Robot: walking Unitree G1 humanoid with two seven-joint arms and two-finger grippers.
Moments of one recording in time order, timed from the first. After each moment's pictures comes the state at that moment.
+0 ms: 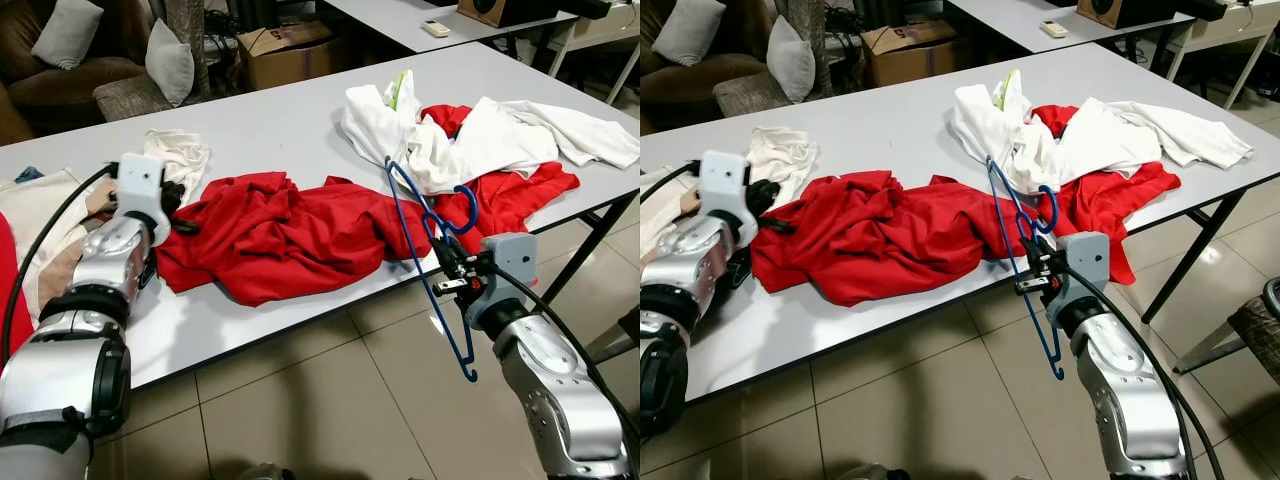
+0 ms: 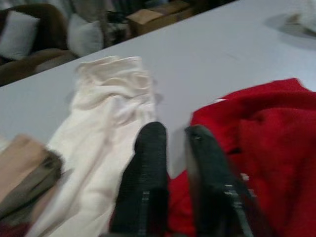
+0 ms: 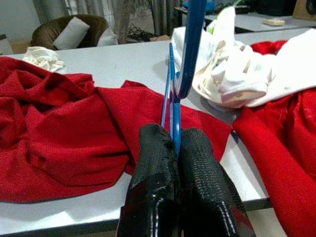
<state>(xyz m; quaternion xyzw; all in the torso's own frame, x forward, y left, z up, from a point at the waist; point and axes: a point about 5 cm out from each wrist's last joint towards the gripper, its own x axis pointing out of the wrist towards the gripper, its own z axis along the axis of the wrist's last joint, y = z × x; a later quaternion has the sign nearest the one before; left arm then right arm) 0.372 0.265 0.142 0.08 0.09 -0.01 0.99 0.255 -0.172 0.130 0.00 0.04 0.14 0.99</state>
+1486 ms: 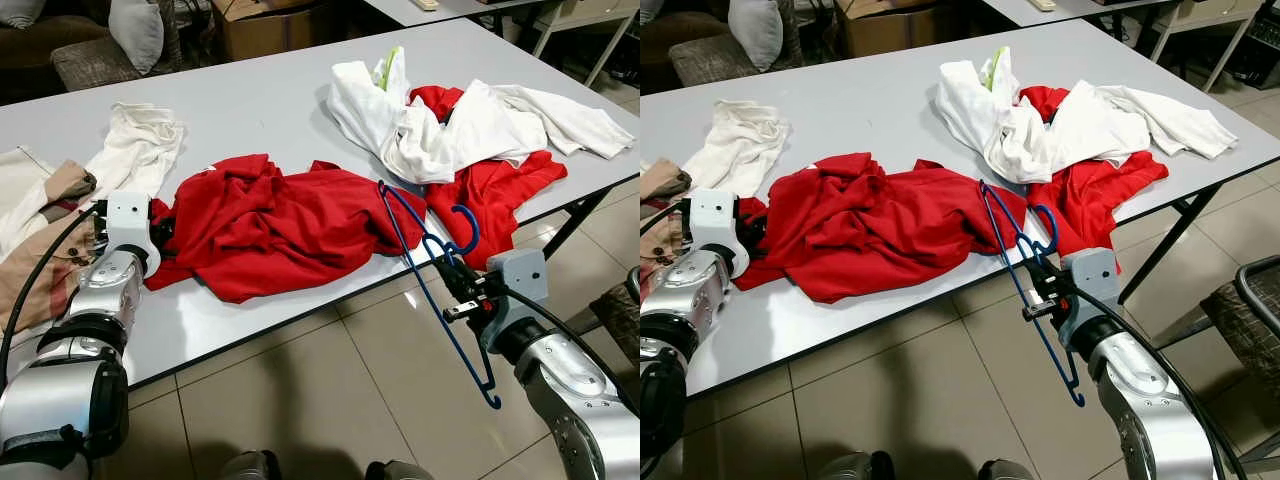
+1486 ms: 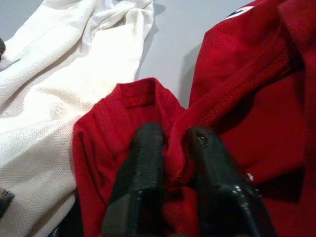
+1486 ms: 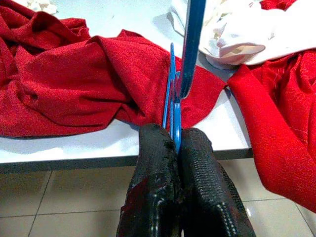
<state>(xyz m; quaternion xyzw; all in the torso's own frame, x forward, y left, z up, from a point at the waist) 0.352 0.277 0.106 0.06 0.14 0.04 0.99 0.235 -0.179 0.131 -0.03 0.09 0.17 0.98</state>
